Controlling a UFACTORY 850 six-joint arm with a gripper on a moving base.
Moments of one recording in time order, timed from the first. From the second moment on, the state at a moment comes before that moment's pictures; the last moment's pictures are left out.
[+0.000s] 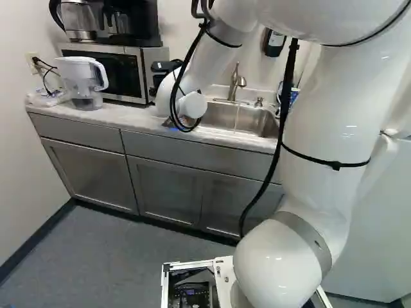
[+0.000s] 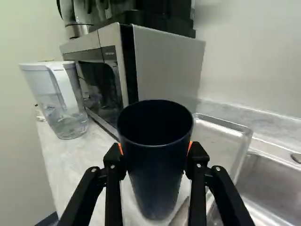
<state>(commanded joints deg) 23.7 -9.5 -47.8 0.0 46.9 0.0</state>
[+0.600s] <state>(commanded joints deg) 19.0 -5.1 -46.3 0.0 46.9 0.0</state>
